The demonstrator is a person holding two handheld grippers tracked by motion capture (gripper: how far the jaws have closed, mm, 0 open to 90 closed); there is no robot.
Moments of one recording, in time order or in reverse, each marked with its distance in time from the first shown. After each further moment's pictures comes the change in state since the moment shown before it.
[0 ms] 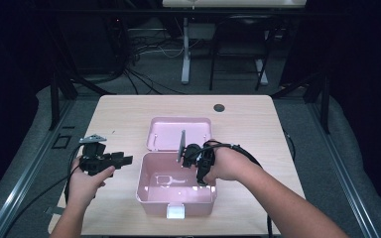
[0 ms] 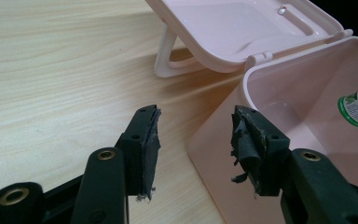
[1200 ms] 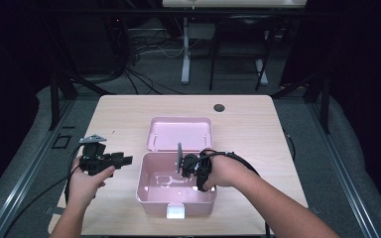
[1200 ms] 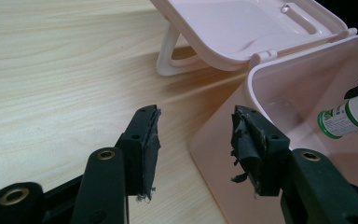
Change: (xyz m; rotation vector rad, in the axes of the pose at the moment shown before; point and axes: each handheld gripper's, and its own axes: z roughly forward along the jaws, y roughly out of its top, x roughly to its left) left arm 0.002 -0.001 0.002 0.006 0.000 -0.007; right arm 0.008 0.002 0.035 0.059 -0.012 -0.085
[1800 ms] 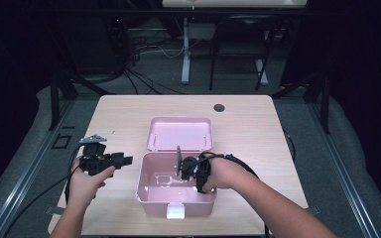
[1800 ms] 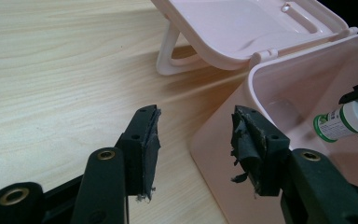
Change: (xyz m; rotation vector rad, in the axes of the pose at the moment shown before) left arm 0.000 0.000 0.001 0.001 0.000 0.001; right arm 0.003 0.002 0.008 0.015 -0.002 -0.013
